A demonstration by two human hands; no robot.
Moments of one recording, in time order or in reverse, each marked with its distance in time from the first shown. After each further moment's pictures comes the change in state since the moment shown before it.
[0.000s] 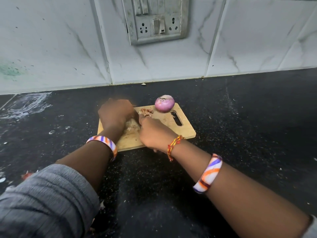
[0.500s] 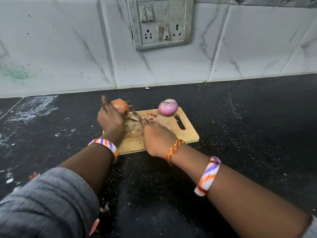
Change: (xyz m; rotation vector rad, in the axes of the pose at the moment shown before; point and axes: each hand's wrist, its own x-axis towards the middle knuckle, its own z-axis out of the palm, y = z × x) left_hand 0.012 -0.006 -0.003 -0.258 0.092 -0.233; right_hand -0.006 -0.005 0.002 -0.208 -0.004 -0.022
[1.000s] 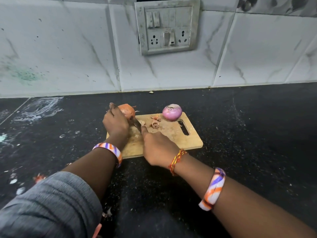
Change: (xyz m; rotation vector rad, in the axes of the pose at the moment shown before) left_hand 0.005 -0.005 0.003 -0.009 -0.001 0.001; right_hand 0.003 -0.005 0.005 0.075 -0.068 -0.011
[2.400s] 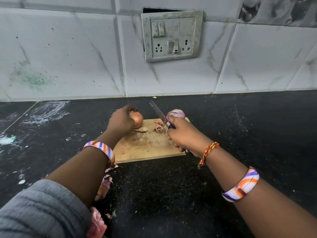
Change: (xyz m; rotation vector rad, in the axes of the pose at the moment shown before) left_hand 0.021 0.010 -0.016 0.627 -0.488 0.408; right_hand 0.001 0.037 -0.033 0.470 0.150 0.126
